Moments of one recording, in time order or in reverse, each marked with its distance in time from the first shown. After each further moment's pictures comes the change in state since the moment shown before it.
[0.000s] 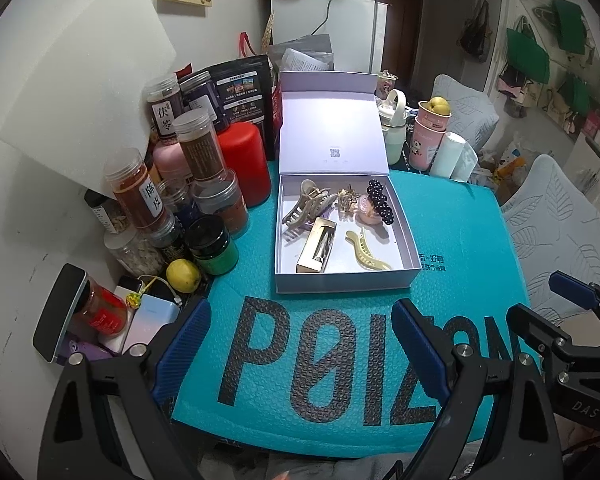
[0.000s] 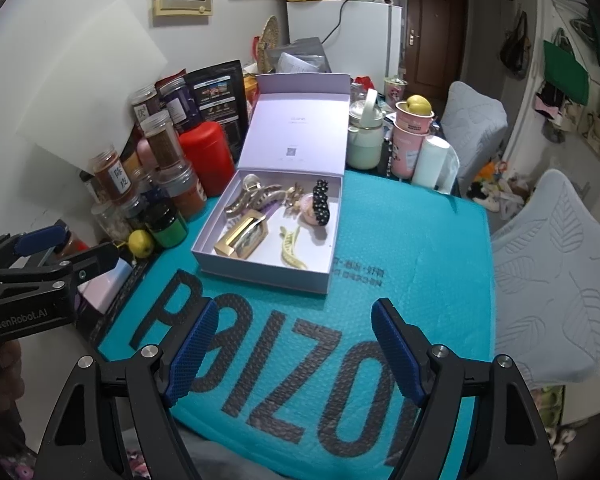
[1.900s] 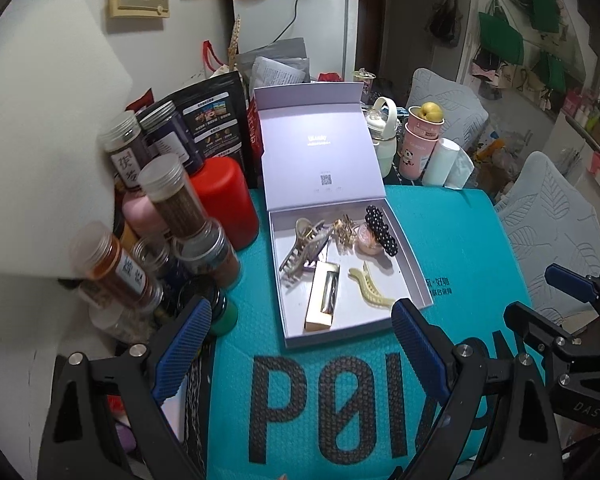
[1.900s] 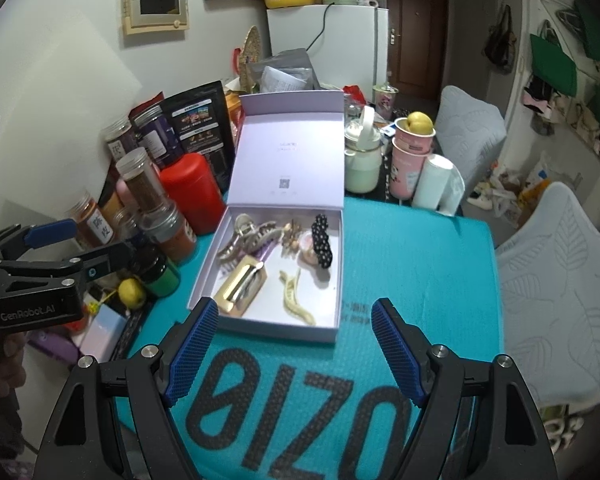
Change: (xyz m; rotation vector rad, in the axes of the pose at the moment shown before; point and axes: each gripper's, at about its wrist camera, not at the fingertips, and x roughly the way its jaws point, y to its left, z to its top) left arm 0.039 0.021 0.072 0.109 0.015 -0.081; right arm 0.026 0.012 0.056 0.067 -0.015 -0.040
